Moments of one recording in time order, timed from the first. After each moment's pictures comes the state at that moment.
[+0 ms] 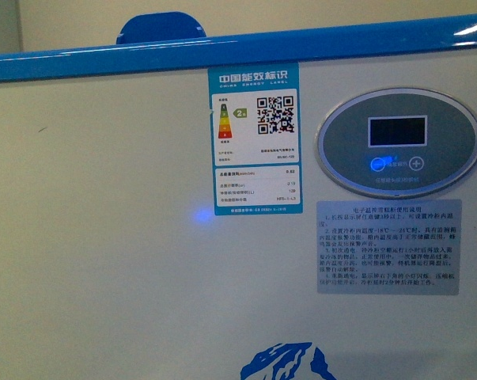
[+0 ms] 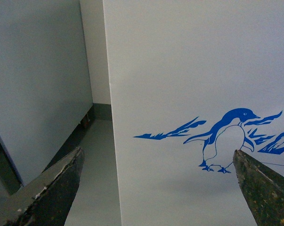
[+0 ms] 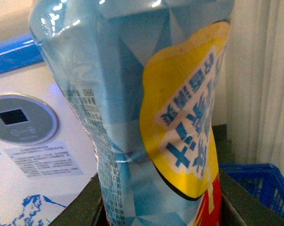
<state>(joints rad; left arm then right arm) 0.00 0.00 0.01 0.00 0.00 0.00 -0.30 0.44 0.67 -0.23 -0.23 0.24</state>
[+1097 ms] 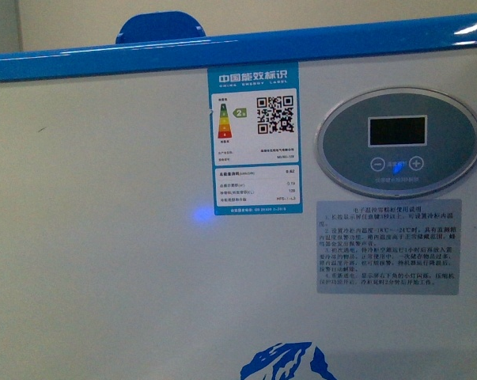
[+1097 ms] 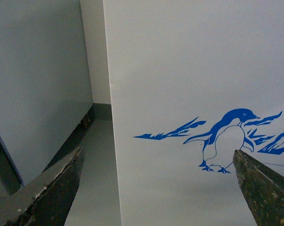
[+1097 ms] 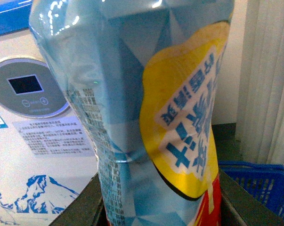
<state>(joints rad) 0.00 0.00 0.01 0.00 0.00 0.00 -0.01 0.39 0.57 -0.17 0.01 0.19</state>
